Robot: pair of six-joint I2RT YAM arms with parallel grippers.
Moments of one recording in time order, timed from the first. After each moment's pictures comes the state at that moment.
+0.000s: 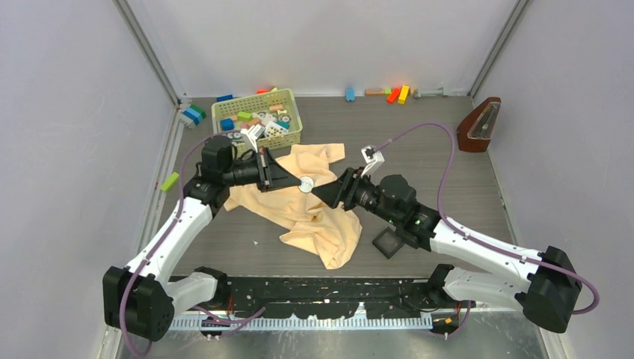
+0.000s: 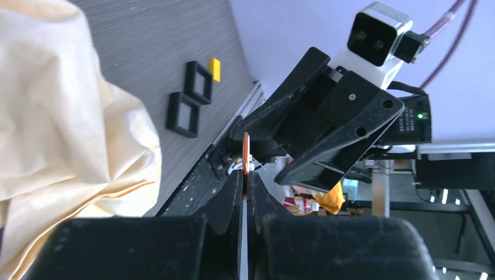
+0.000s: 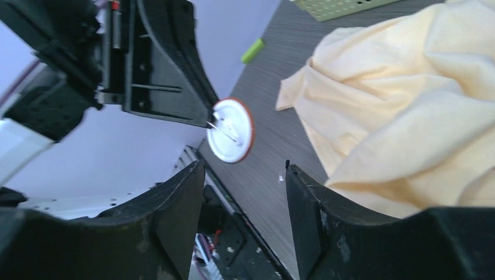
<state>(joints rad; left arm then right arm) -0.29 1.10 0.86 -0.18 0.92 -0.82 0.89 1.04 0.67 0.24 -0.01 0.80</state>
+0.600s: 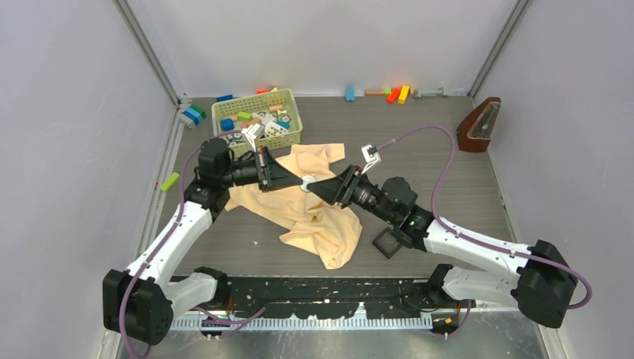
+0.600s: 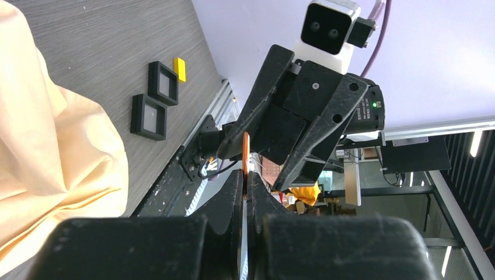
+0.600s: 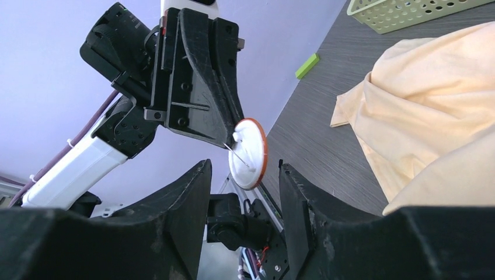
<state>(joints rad) -0.29 1.08 0.79 0.08 1.01 -1.03 0.89 1.09 0.63 0.53 -0.09 0.95</state>
